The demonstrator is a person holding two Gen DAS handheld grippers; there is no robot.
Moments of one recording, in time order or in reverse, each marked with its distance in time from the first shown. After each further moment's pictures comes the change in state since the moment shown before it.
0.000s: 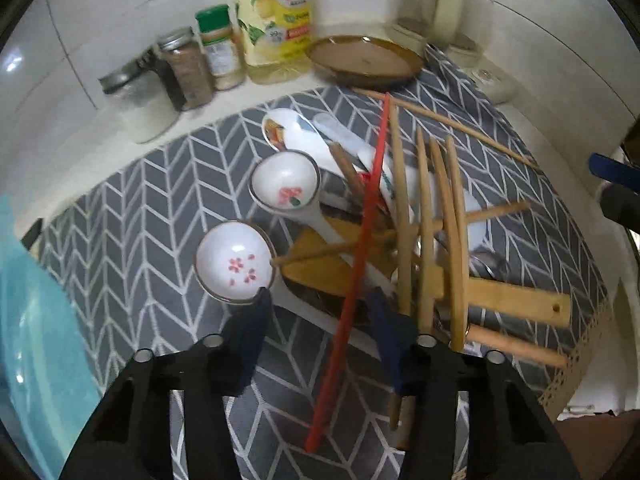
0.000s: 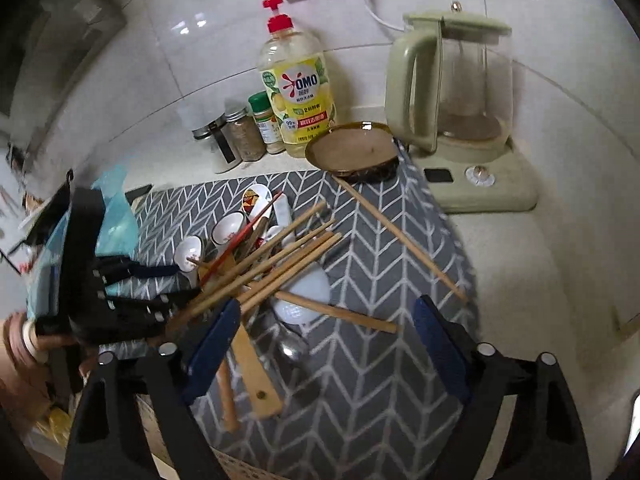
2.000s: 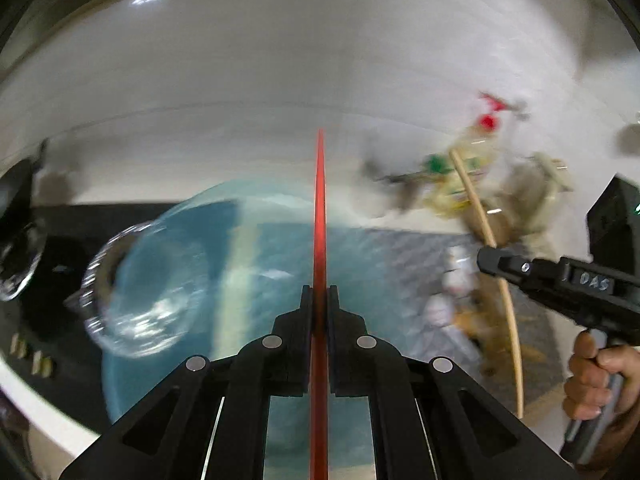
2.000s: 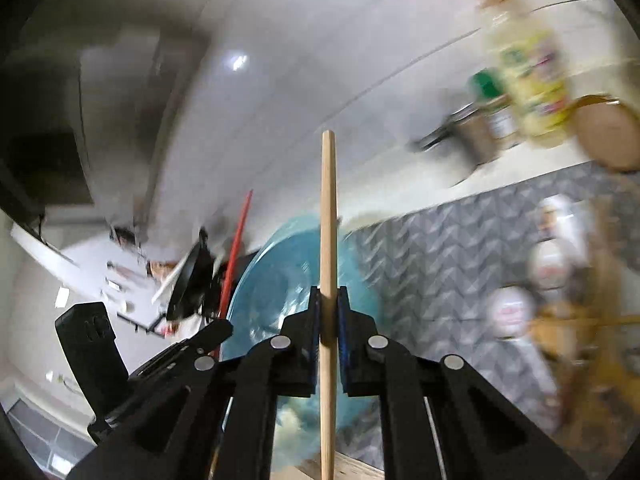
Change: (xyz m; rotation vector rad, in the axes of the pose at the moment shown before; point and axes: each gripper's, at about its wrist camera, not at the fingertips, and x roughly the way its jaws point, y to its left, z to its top) left arm -0.197 0.209 -0.080 -0.431 -0.252 0.155; right arm 0.067 0.227 0.084 0.230 0.084 0.534
